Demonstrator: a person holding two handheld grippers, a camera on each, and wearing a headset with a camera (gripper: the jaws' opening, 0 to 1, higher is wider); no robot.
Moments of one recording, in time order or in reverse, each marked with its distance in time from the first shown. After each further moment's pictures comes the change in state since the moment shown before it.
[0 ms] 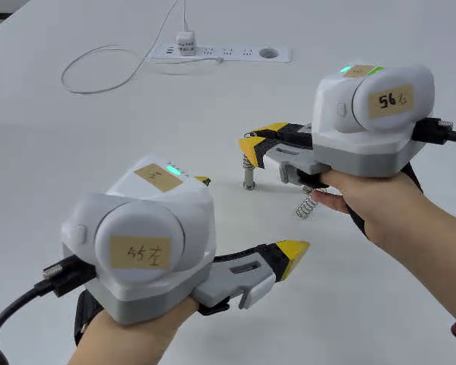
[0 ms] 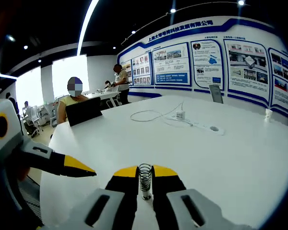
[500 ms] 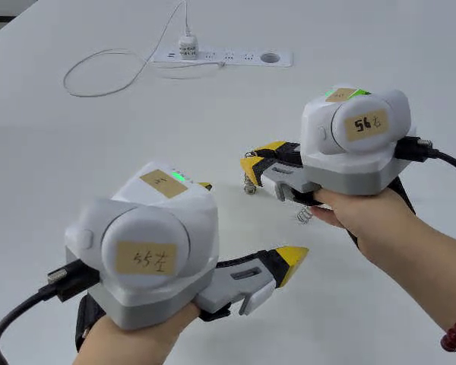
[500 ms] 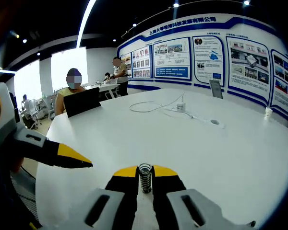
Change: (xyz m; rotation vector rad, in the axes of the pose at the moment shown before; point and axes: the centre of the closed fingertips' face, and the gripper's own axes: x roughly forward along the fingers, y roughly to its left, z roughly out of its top) left arm 0.000 0.000 -0.002 0.007 0.012 -0.001; right arm 0.007 0.000 -0.019 -0.019 0.061 -0.012
